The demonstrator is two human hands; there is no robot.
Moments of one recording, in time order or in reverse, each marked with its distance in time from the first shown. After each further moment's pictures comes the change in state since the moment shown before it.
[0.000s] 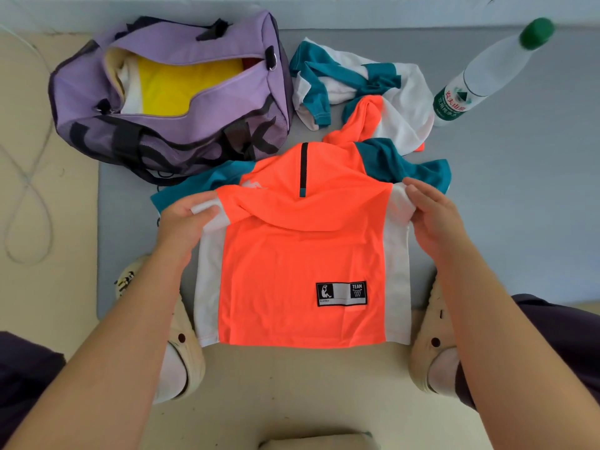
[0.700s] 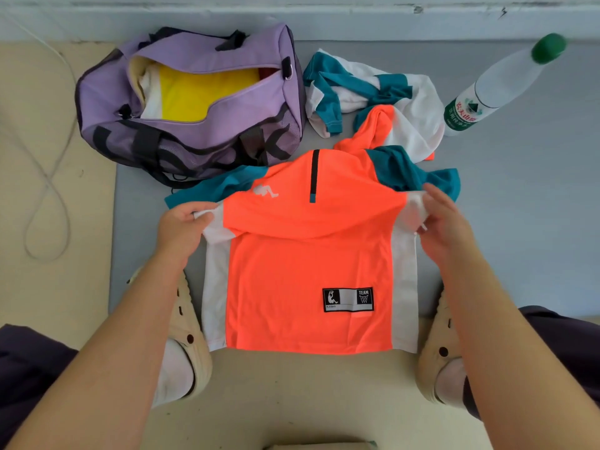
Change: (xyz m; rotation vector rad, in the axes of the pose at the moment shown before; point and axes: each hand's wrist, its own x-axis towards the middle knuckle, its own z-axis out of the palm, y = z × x) left_hand 0.001 -0.005 -0.024 0.118 0.075 0.020; right_hand -0.005 0.000 0.005 0.108 0.099 0.039
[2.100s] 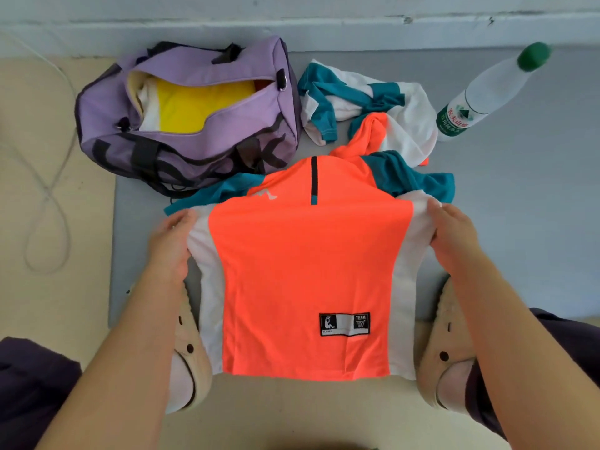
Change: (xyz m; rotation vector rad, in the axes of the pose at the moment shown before) left_hand -0.003 0.005 -0.003 -0.314 0.156 -0.297; right_hand 0.007 -0.006 -0.016 -0.363 0.124 -0.039
